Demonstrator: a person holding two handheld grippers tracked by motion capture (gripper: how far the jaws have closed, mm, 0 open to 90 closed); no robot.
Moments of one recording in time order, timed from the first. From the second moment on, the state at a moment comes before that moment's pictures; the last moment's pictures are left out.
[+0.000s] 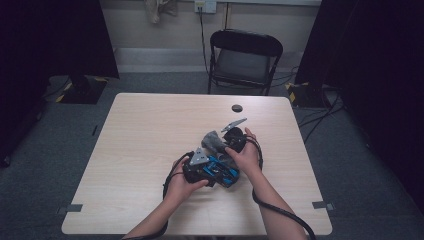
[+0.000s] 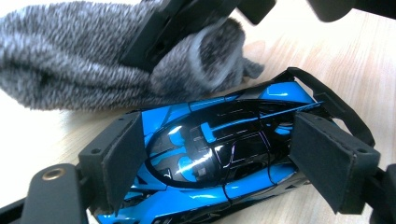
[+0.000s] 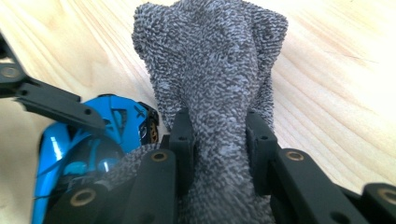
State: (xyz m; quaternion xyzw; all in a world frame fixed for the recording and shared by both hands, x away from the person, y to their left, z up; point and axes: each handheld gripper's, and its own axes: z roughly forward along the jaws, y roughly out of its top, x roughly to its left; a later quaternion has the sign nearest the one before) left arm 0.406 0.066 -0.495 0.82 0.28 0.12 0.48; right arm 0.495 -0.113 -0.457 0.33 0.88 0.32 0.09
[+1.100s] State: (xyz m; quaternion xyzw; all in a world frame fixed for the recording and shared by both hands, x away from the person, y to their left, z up) left arm 0.406 0.066 -0.496 0.82 0.28 0.12 0.48; right arm 0.481 -0.125 -0.467 0.30 0.90 0.32 0.07
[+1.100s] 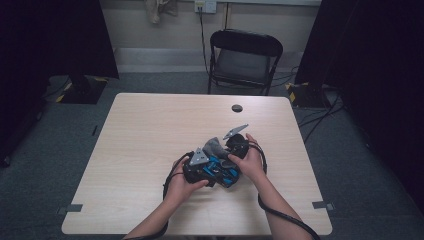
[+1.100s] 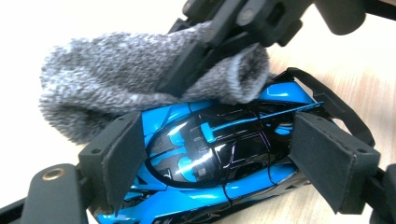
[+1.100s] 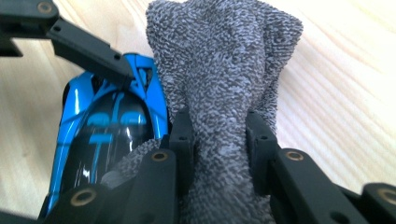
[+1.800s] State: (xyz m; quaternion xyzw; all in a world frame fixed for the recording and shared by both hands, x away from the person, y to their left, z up) left arm 0.405 0.066 -0.496 0.82 0.28 0.12 0.48; right arm 0.454 -0.165 -0.466 0.33 0.88 0.33 0.06
